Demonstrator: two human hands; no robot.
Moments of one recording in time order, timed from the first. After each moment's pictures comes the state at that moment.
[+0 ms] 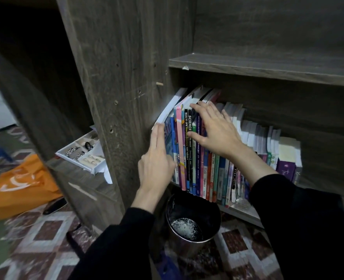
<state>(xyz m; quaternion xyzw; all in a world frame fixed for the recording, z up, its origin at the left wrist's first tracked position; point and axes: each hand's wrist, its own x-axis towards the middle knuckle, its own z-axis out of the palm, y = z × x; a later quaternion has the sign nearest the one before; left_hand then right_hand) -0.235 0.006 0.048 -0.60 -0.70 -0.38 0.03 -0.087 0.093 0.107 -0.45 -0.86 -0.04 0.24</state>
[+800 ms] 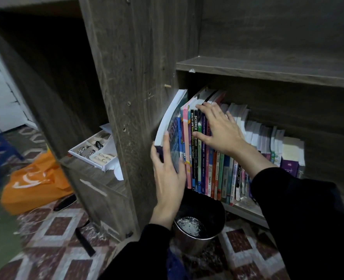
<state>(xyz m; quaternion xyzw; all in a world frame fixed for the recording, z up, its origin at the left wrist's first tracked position) -0.213 -0.017 0.023 -0.52 -0.63 -0.57 -0.02 -0.089 0.092 0.107 -0.46 -0.86 -0.04 0.23</state>
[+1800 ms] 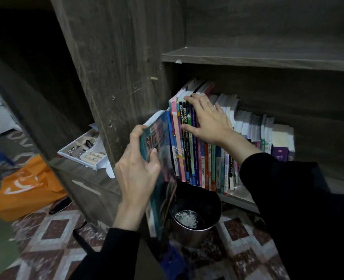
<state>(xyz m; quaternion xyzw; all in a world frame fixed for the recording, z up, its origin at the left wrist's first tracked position) -0.245 -0.059 0.064 -0.55 -0.63 -0.54 0.11 -0.092 0.092 0.108 -0.46 -0.86 -0.02 0.23</state>
